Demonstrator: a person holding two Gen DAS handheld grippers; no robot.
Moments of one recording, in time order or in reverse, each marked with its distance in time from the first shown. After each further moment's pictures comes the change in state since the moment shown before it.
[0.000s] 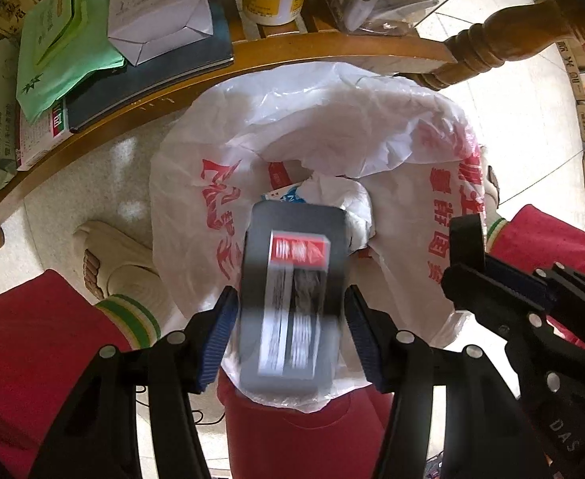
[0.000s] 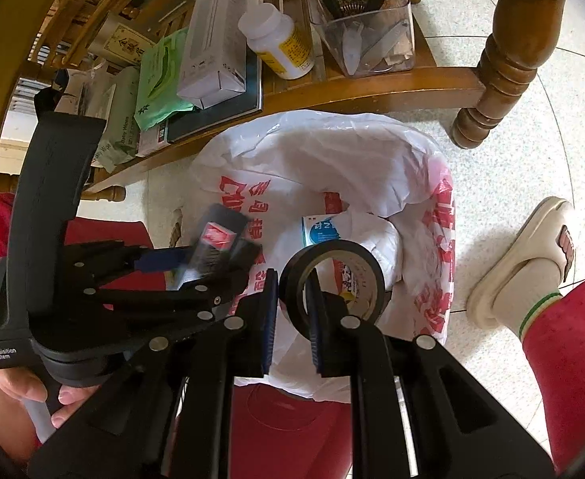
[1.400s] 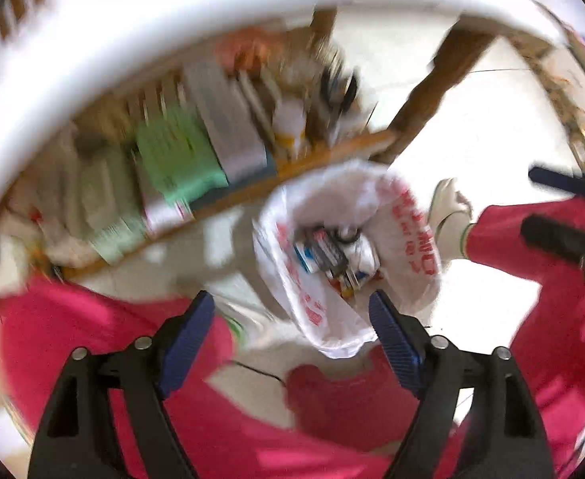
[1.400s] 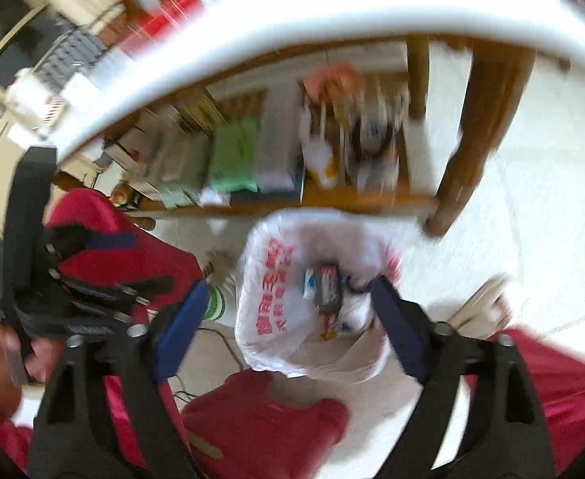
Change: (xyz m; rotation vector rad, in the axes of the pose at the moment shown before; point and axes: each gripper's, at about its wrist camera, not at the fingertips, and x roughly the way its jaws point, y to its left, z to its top) left arm -0.200 -0.003 -0.093 0.218 -0.372 0.154; right arm -0.200 0.058 -0.036 -0.250 -0.331 -0.054
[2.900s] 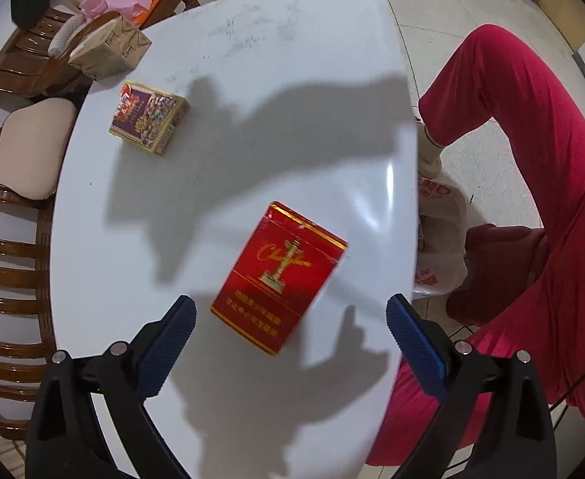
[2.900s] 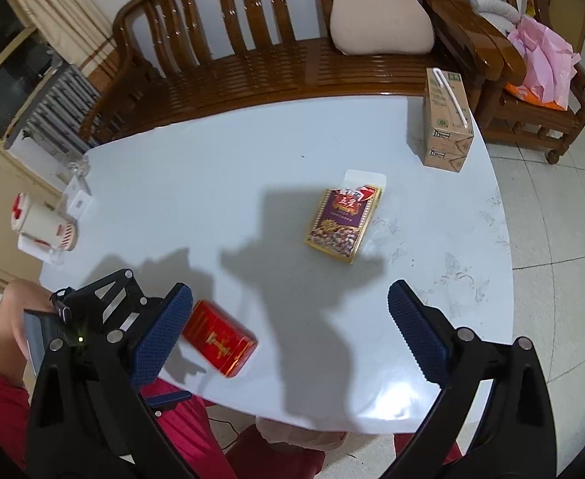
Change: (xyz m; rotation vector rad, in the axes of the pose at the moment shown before) left arm -0.087 0.005 0.149 1.002 -0.024 0.017; right arm -0.074 0.033 0.299 0.021 0.009 -0.094
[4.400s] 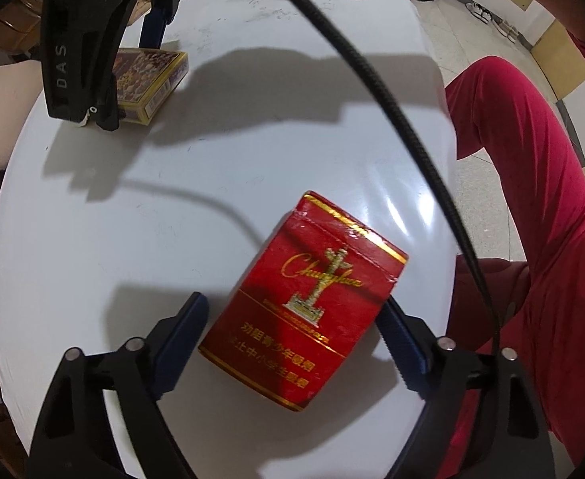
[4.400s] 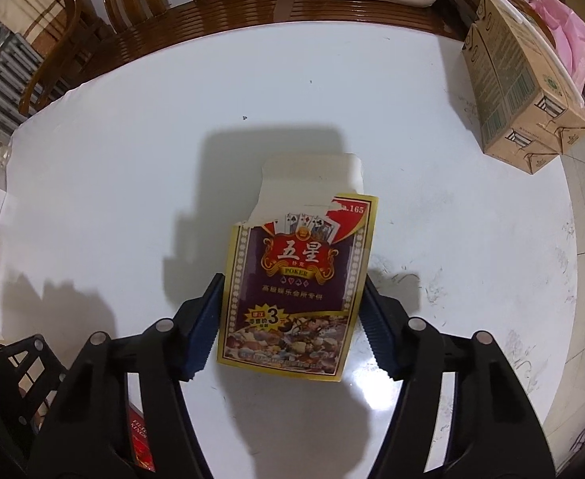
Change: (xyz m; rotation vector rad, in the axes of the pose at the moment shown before) left arm 0.038 0.044 -0.021 -0.113 -0.073 -0.188; right arm 0.162 -0.032 0.036 -0.004 0.156 -0.110
